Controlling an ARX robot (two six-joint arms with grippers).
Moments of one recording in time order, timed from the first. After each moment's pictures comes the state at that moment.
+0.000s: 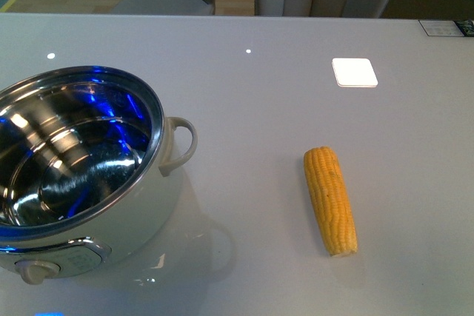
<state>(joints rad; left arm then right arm) 0.63 2.52 0.87 1.27 0.07 0.00 0.00 0.01 0.02 0.00 0.00 0.00</state>
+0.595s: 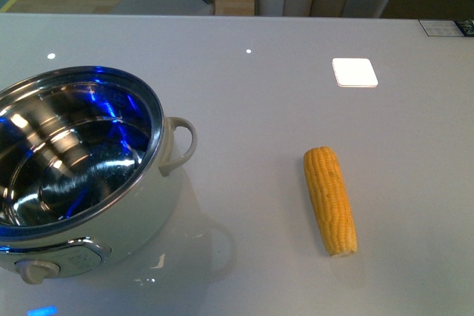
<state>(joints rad) 0.63 2.64 0.90 1.32 0.07 0.04 0.00 0.01 0.02 0.00 0.00 0.00</state>
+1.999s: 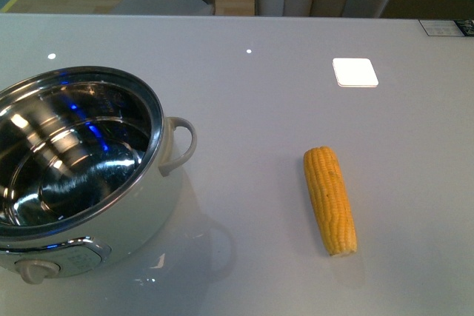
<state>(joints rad) 0.41 1.26 0.32 0.87 -0.03 -0.13 0.00 0.01 0.02 0.00 0.00 0.00</state>
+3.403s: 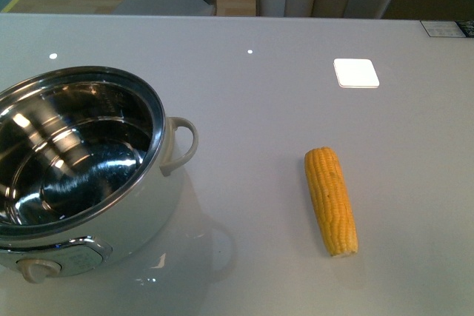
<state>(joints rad) 0.01 0.35 0.01 0.35 0.00 -0.01 0.00 0.00 0.02 0.00 0.00 0.00</state>
